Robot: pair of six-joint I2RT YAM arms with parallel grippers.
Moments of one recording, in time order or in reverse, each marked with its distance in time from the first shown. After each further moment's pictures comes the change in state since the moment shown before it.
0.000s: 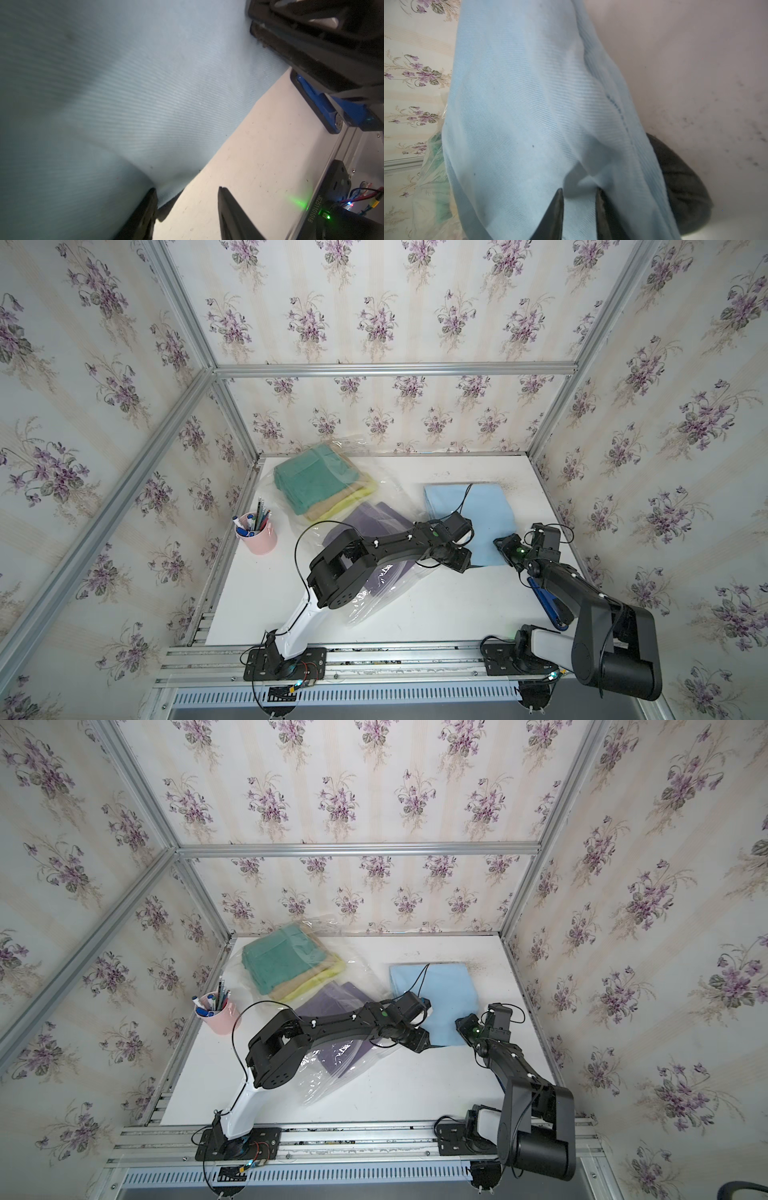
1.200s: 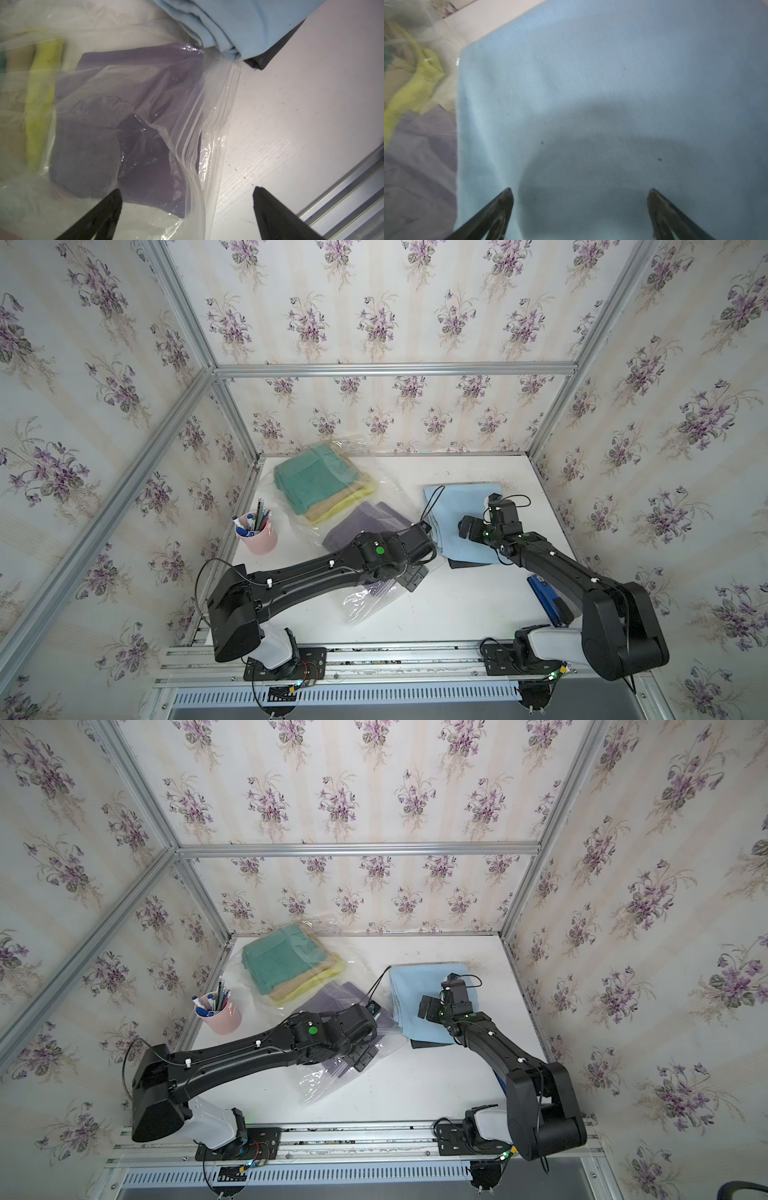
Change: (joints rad) left arm -0.087 -0.666 -0.410 -0.423 -0.549 0.170; right arm 0.444 0.141 0.286 -0.208 0.396 -0.278
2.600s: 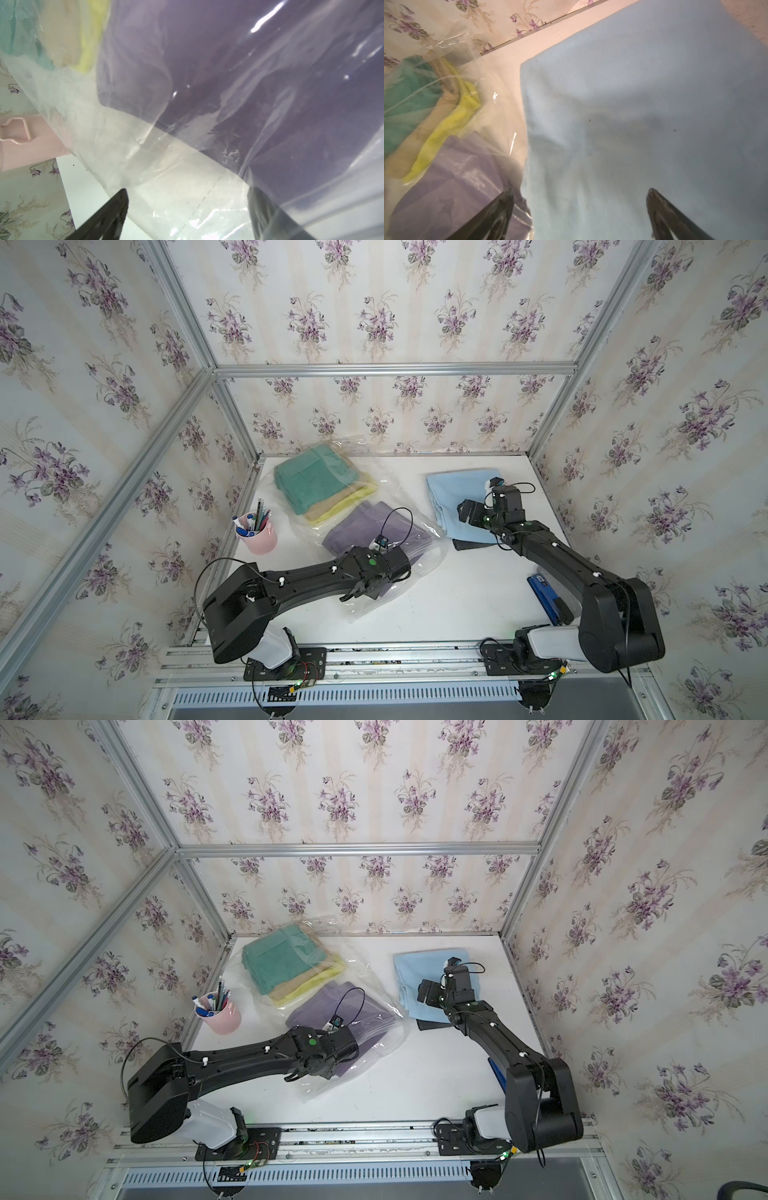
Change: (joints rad) left arm 0.082 -0.051 -0.285 -0.097 -0.218 -0.248; right arm -0.027 -0.041 0.084 0.034 -0.105 0.000
